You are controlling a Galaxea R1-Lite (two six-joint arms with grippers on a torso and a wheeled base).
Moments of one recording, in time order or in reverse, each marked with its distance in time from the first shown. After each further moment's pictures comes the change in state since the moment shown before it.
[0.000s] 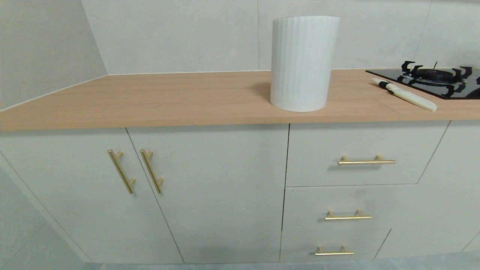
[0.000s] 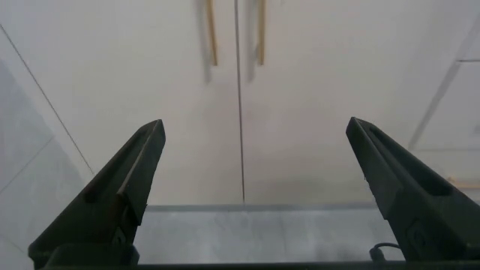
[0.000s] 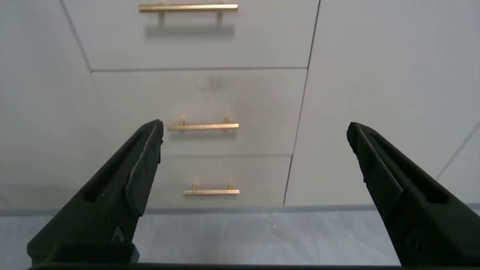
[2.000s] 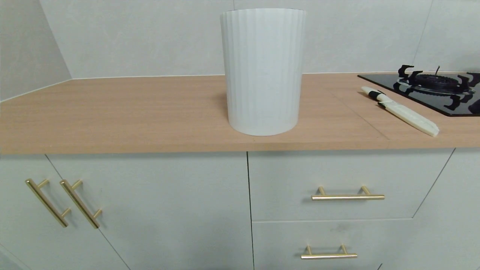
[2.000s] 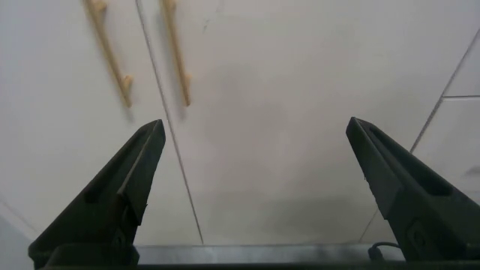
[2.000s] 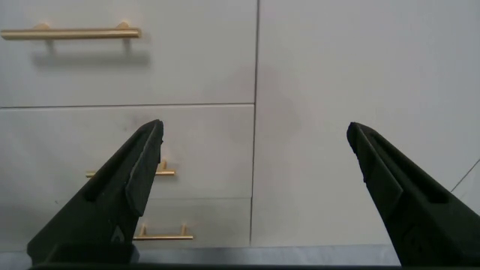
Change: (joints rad) left arm -0.001 0.000 0.000 0.002 0.000 -0.006; right arm -0.001 0.000 0.000 0.000 0.000 -0.001
